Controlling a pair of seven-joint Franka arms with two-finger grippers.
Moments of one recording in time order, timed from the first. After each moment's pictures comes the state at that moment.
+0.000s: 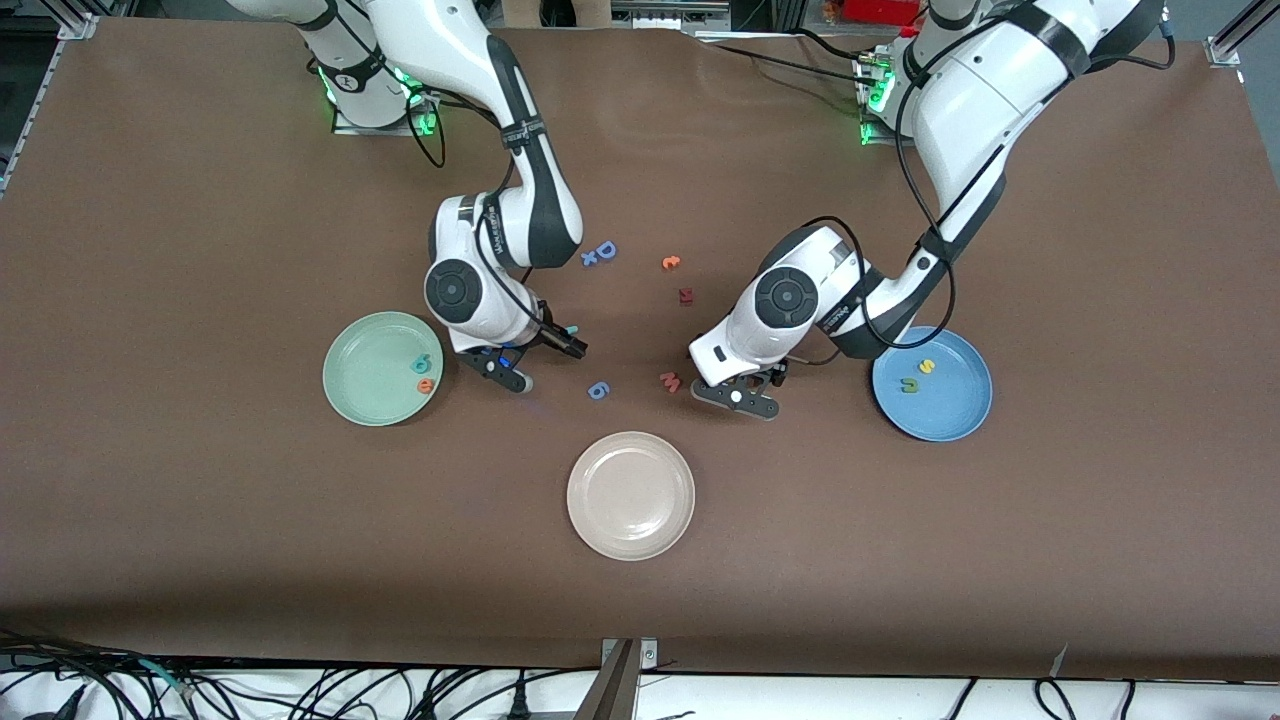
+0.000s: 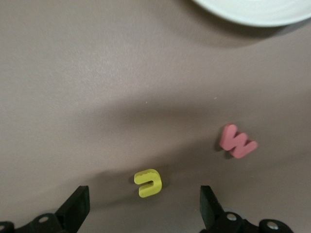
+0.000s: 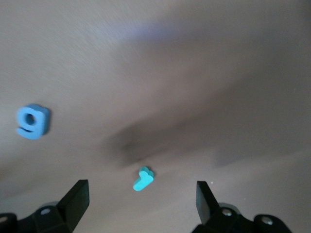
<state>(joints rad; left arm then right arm) -0.12 0.78 -0.52 -1.67 0.37 2.30 -0.49 1.16 0.74 -0.66 -1.77 0.83 2.12 0.63</state>
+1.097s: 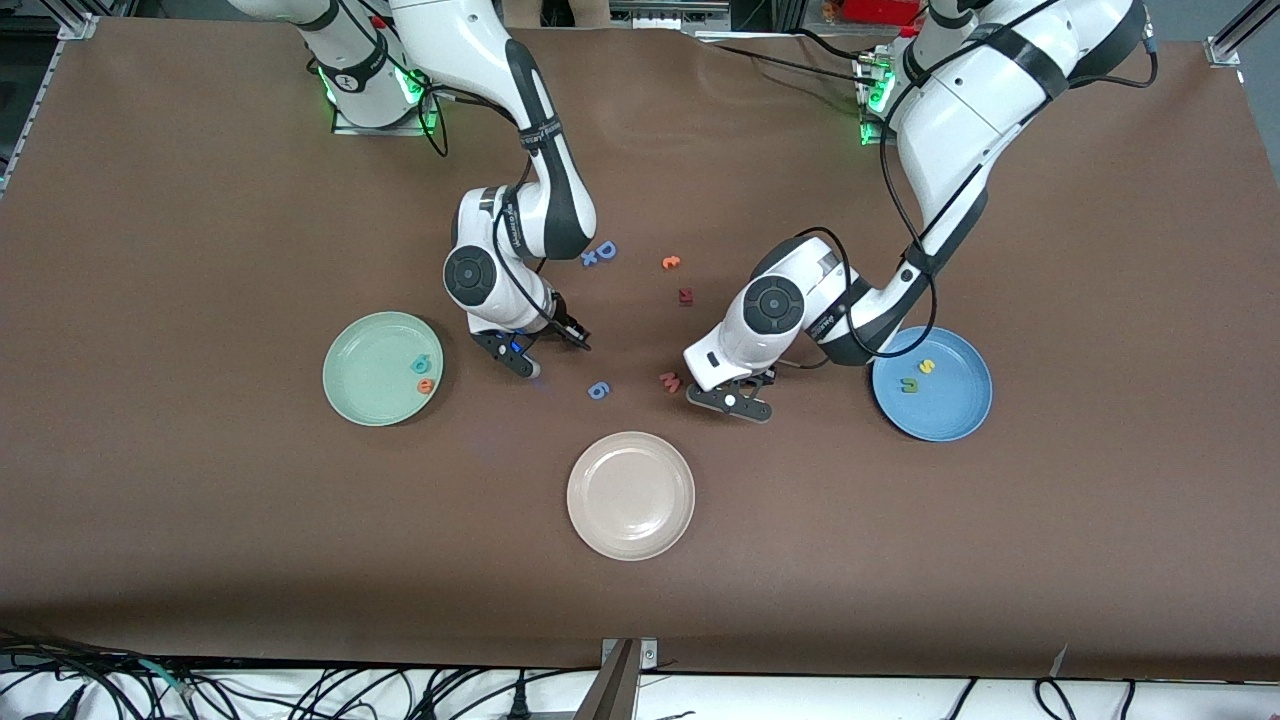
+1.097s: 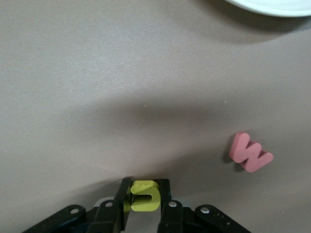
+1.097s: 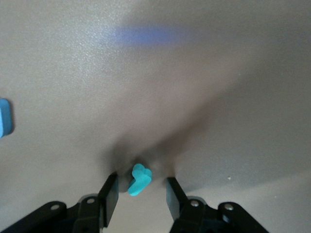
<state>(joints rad) -0.13 0.82 -0.50 -1.65 0.39 2.33 -0.53 1.19 0.75 -0.63 -1.84 0.94 2.23 0.65</state>
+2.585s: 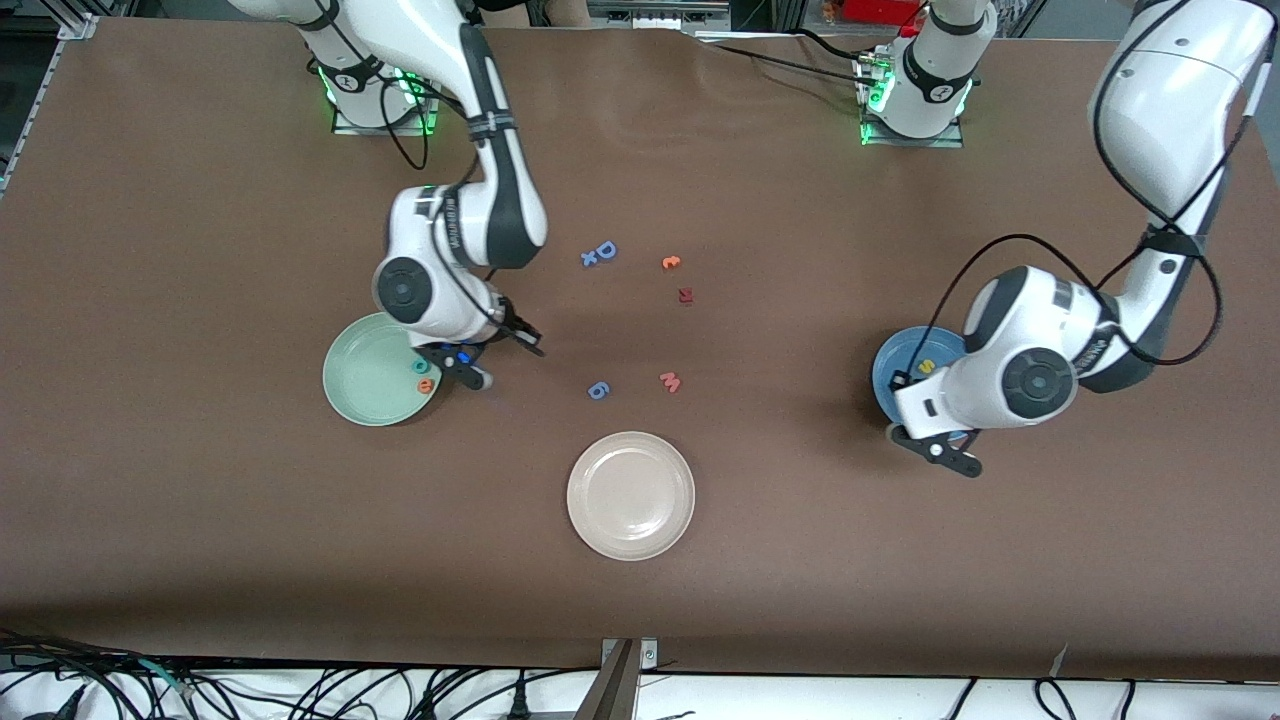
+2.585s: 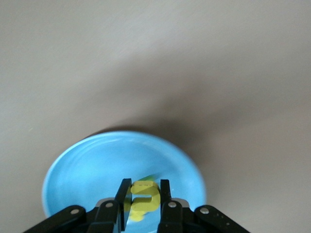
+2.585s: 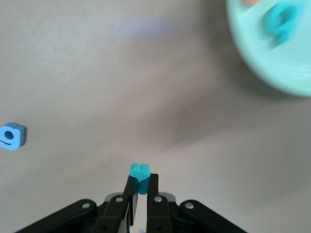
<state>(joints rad) 0.35 0.68 -0.57 -1.64 0.39 1.96 0.07 1.20 0.68 -0.87 -1.81 0.79 1.93 0.48</state>
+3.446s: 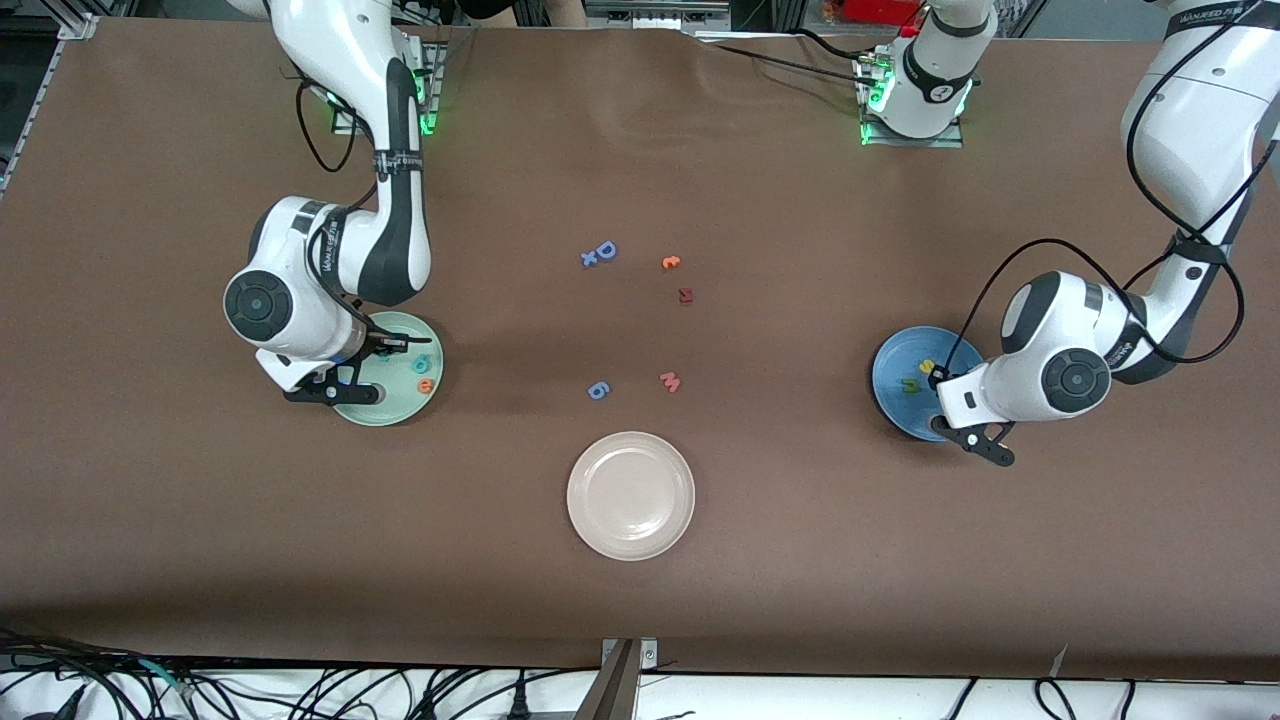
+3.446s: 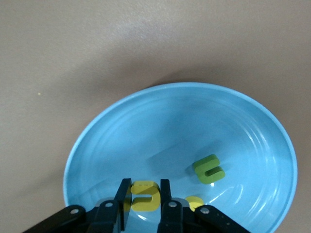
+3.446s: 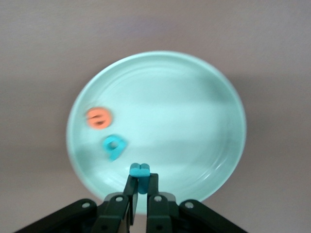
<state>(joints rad) 0.46 0.70 -0.57 -1.79 0.48 2.10 0.14 1.17 0.74 -1.07 -1.92 0.64 2.04 -0.23</state>
